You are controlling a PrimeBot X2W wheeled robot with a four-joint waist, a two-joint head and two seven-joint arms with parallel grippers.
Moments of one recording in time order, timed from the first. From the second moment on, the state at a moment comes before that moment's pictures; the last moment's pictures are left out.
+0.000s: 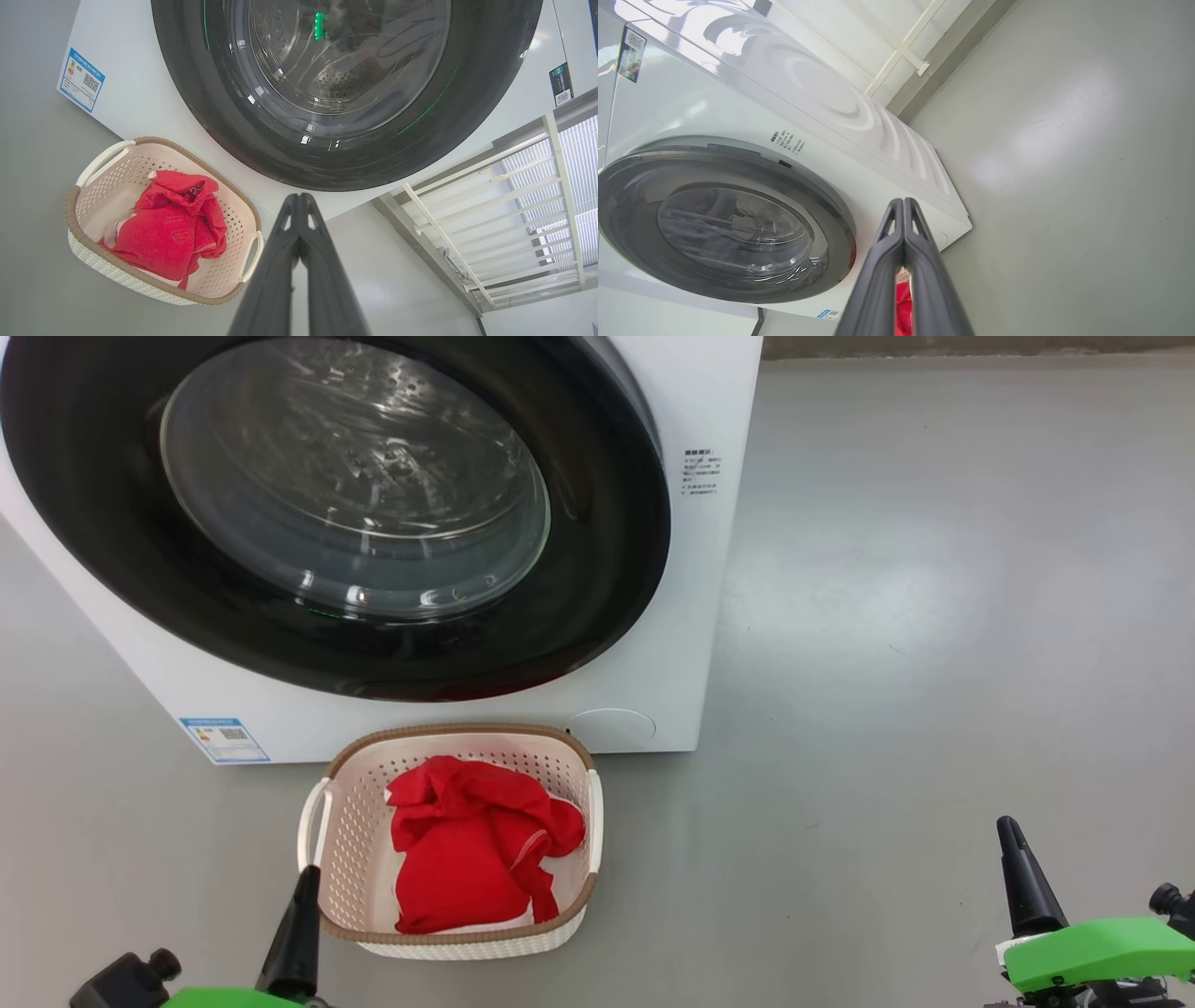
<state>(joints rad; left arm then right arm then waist) -0.06 0.05 0.02 0.31 -0.97 -0.12 -0.07 -0.01 -0.02 -0.15 0.31 1.01 0.13 -0.06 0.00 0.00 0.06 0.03</state>
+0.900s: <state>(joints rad) -0.06 0.05 0.03 0.29 -1.28 -0.12 0.01 -0.03 -0.02 -0.14 0.29 1.29 0.13 0.02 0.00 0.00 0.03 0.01</state>
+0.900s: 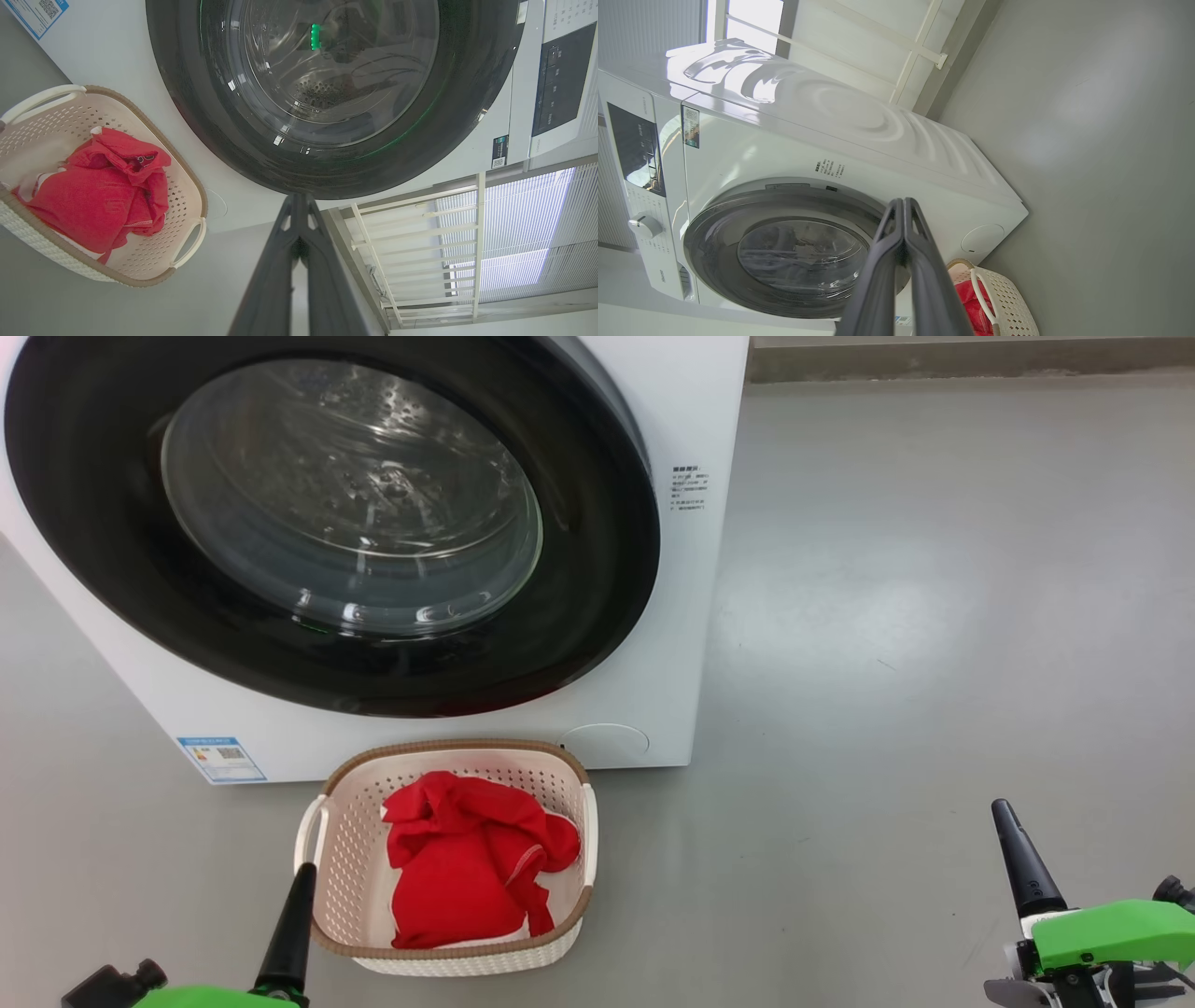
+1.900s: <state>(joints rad) -0.07 0.05 0.06 0.28 -1.61 -0.12 0.09 -0.07 -0.03 -0.14 0.28 1.59 0.13 0.11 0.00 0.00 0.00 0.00</state>
